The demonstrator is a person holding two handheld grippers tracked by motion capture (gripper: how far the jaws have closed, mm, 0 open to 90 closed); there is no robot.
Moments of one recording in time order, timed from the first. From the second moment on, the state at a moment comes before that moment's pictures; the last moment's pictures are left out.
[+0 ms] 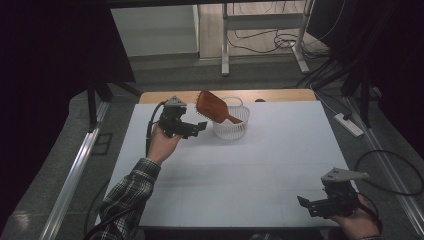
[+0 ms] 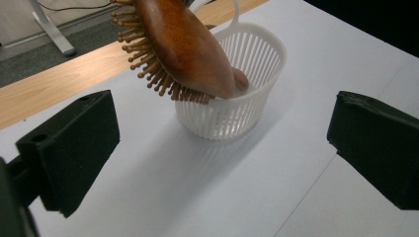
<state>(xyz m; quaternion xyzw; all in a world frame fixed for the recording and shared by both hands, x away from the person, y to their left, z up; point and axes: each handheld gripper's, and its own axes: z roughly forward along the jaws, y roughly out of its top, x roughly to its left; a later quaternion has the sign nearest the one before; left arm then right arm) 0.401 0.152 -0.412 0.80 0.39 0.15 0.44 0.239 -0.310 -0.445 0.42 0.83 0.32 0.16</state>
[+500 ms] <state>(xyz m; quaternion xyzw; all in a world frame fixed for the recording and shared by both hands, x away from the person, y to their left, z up) 0.388 0.161 -0.422 0.80 0.38 0.16 0.44 0.239 -0.310 -0.445 0.42 0.84 0.31 0.16</state>
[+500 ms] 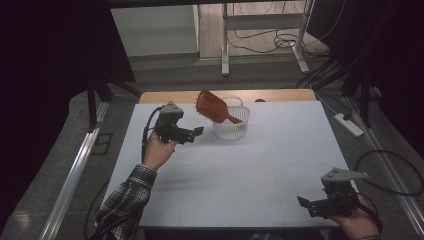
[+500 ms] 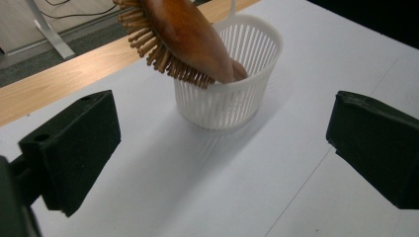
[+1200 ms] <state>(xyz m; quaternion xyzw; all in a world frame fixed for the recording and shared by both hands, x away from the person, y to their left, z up) 0.375 0.175 -0.426 0.79 0.39 0.15 0.45 0.239 -0.310 -0.445 0.42 0.84 0.32 0.16</state>
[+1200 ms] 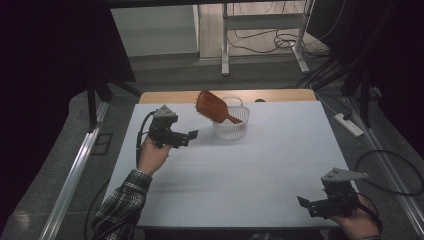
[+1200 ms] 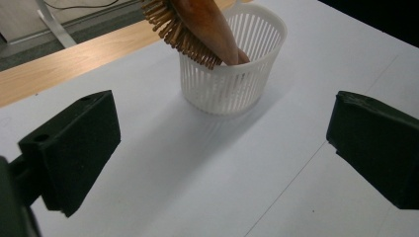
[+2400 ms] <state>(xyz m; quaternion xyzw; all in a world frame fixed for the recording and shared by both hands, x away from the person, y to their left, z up) 0.341 0.188 -0.429 0.79 0.40 0.16 0.44 0.237 -0.309 -0.444 0.42 0.83 0.32 0.17</state>
